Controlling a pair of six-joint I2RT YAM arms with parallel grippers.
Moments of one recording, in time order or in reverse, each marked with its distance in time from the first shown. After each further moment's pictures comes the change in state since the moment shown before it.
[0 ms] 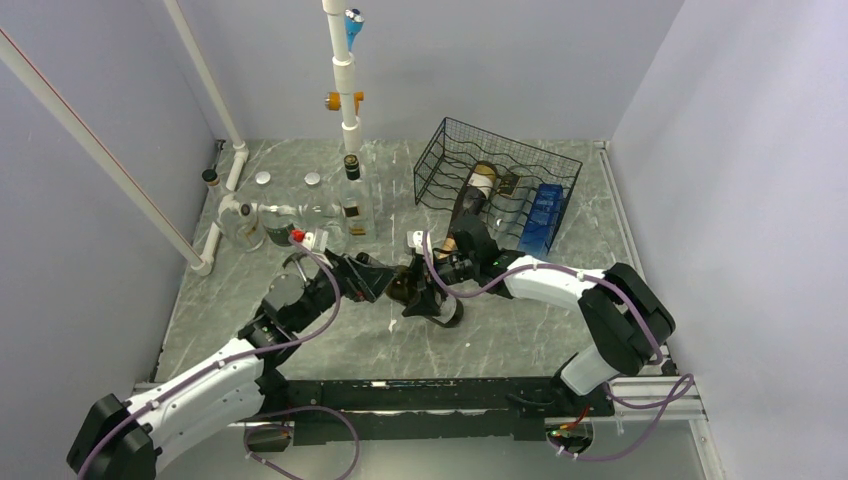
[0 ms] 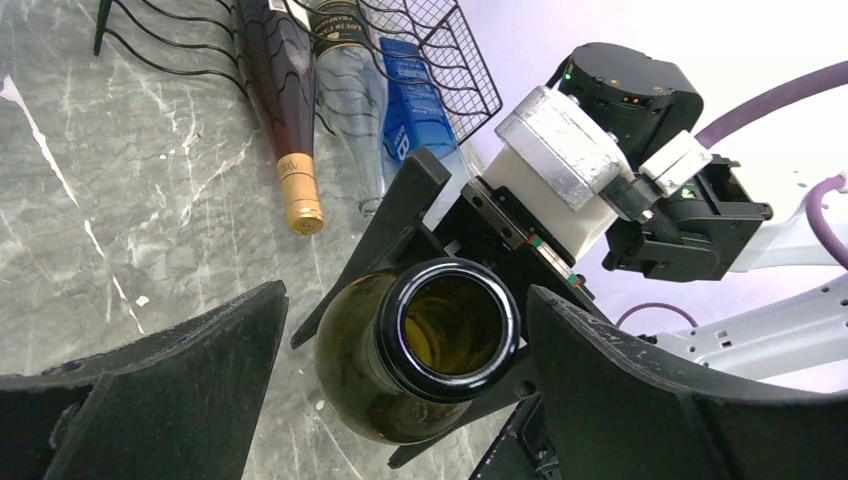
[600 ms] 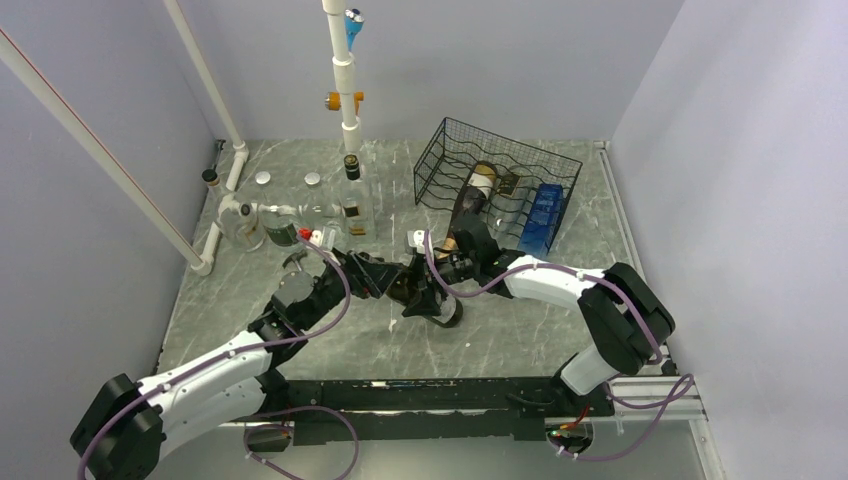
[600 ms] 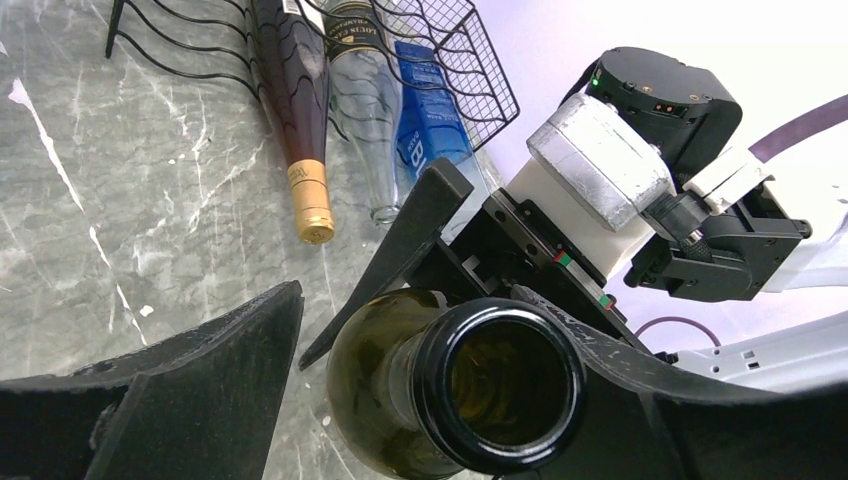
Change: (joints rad) left arm -0.045 0.109 0.011 0.076 -0.076 0.015; right arm -0.005 0.002 0.000 0.010 -0.025 0.006
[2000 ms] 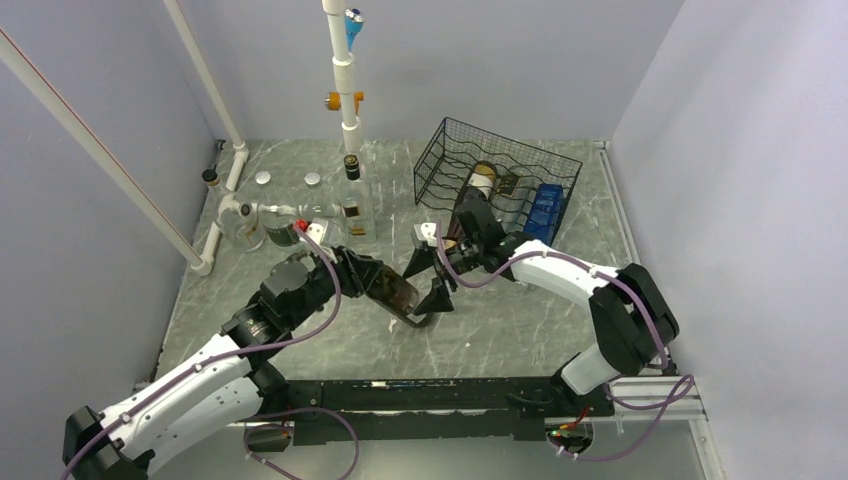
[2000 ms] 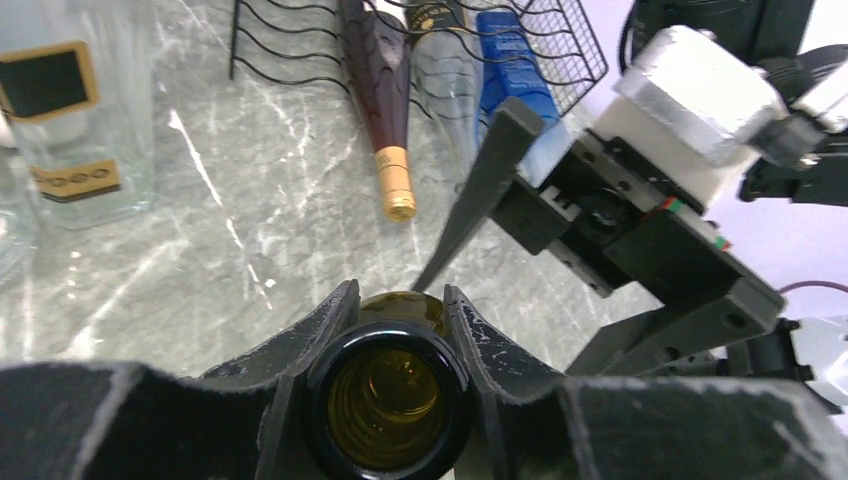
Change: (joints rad) left arm -0.025 -0.153 0.196 -0.485 -0.087 0.220; right arm -0.057 -0.006 0.126 -0.281 -0.164 -0.211
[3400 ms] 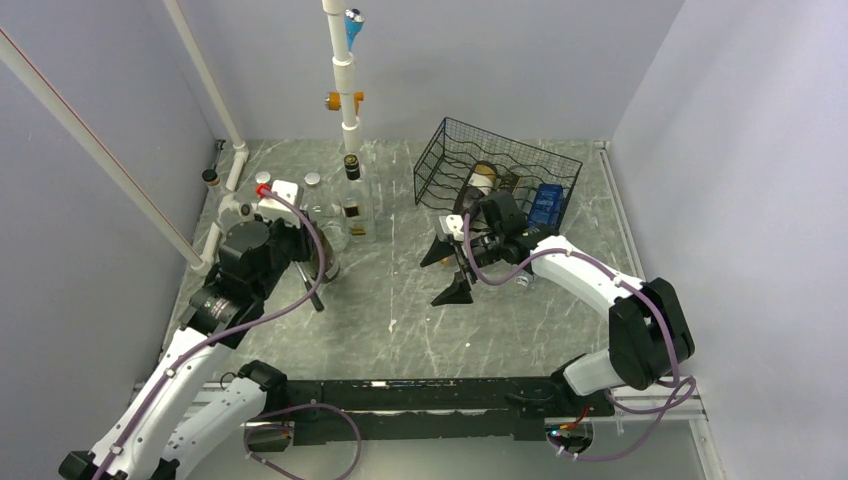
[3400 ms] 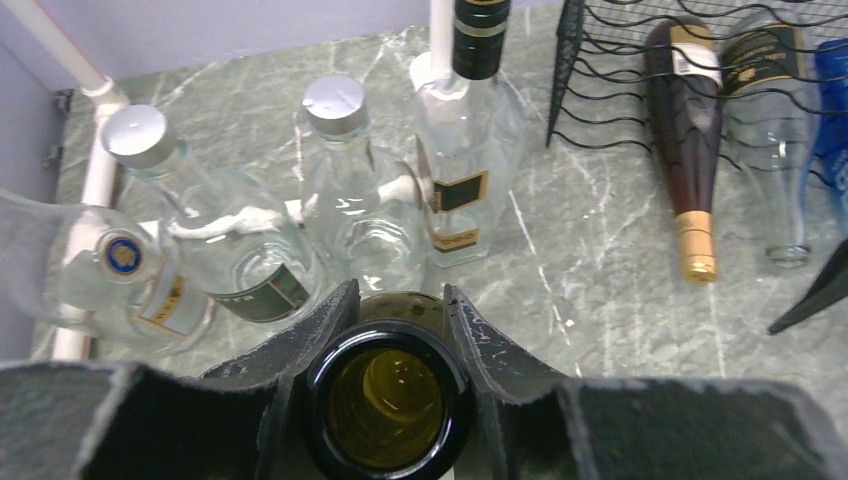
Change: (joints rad) left arm 0.286 0.026 0.364 -0.437 -0.154 0.454; right arm -0.134 -0.100 0.026 -0.243 -0.073 -0.232
